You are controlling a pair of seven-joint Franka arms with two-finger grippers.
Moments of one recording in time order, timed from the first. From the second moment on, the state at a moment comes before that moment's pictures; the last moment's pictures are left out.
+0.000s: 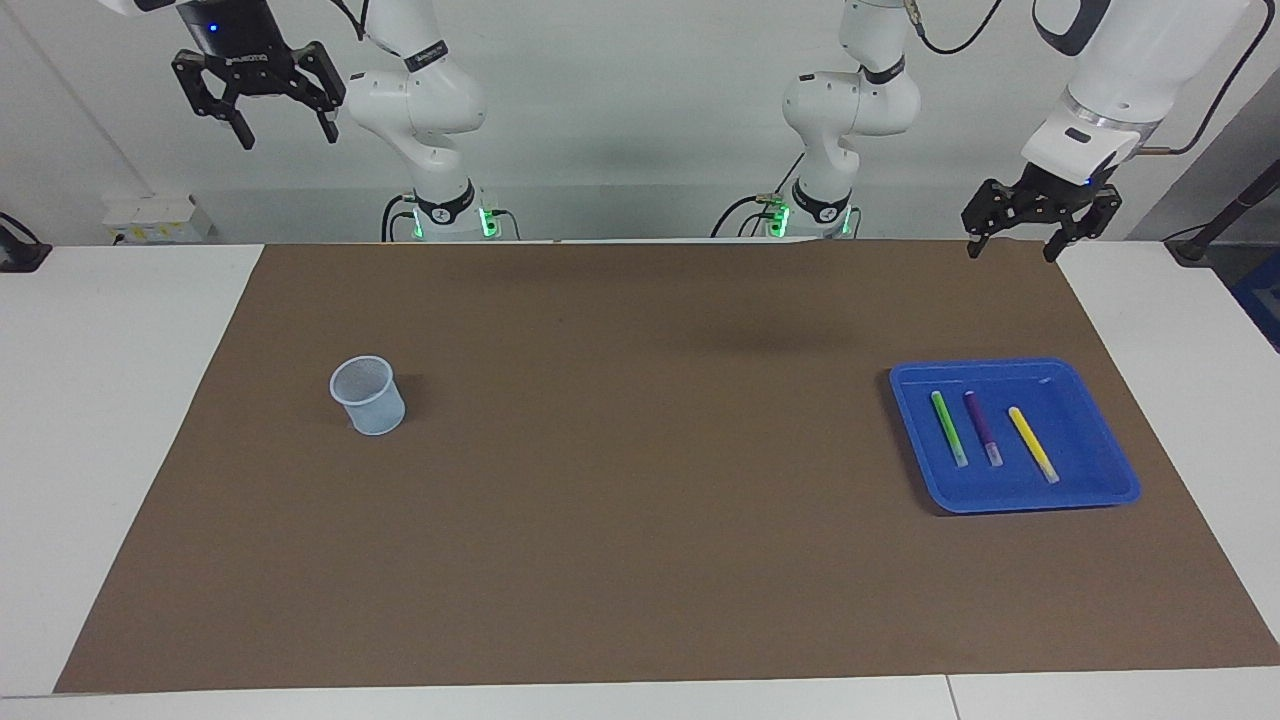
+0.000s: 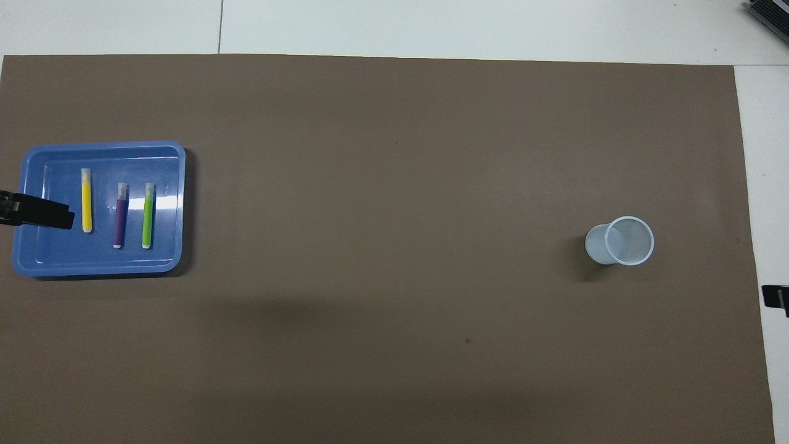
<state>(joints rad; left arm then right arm) -0.17 -0.09 0.13 -1.65 0.04 1.57 0.15 -0.06 -0.29 0.02 -1.64 0.03 1.38 -0.11</state>
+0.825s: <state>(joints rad) -0.17 -0.09 0.14 -1.65 0.04 1.57 0.15 -0.06 -0.23 0.01 -1.58 0.03 1.36 -0.22</state>
